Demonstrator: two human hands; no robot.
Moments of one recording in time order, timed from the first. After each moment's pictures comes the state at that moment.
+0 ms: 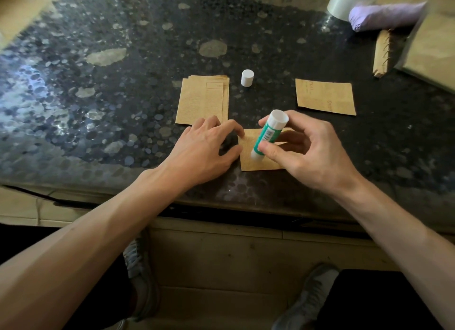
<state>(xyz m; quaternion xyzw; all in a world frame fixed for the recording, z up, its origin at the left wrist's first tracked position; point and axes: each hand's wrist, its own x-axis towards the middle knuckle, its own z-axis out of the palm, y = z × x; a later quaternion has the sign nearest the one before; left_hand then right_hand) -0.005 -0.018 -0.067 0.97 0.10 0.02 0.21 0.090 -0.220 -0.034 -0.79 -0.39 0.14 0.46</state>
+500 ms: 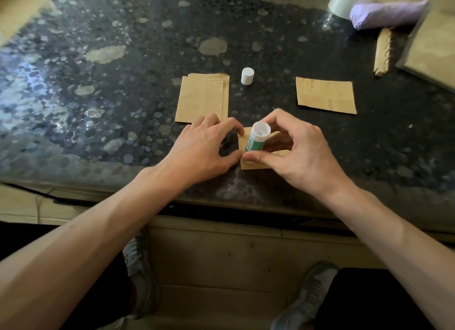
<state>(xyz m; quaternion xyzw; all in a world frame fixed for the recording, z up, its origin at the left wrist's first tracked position) -0.005 -0.017 -0.069 0.98 0.09 0.02 0.20 0.082 -0.208 -0.038 -0.81 -0.40 0.11 0.42</state>
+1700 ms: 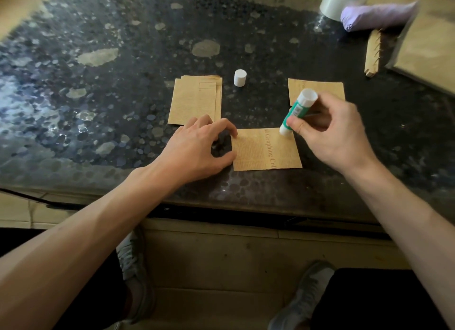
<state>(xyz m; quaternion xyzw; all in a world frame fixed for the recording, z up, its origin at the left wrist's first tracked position) -0.003 -0.014 -0.065 0.97 0.10 0.00 0.21 0.133 -0.240 -0.033 -0.87 -0.30 0.02 0.40</state>
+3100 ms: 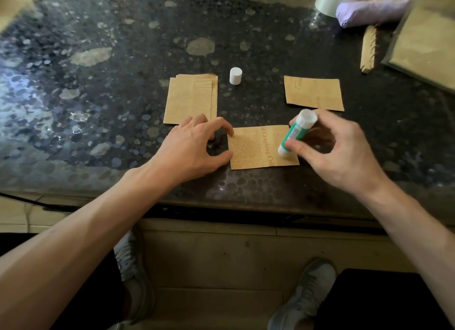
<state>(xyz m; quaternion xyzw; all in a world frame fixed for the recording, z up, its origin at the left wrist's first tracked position) -0.003 -0.013 -0.065 0.97 0.09 0.01 0.22 0.114 -0.267 -0.037 -0.86 -0.35 0.05 0.38</state>
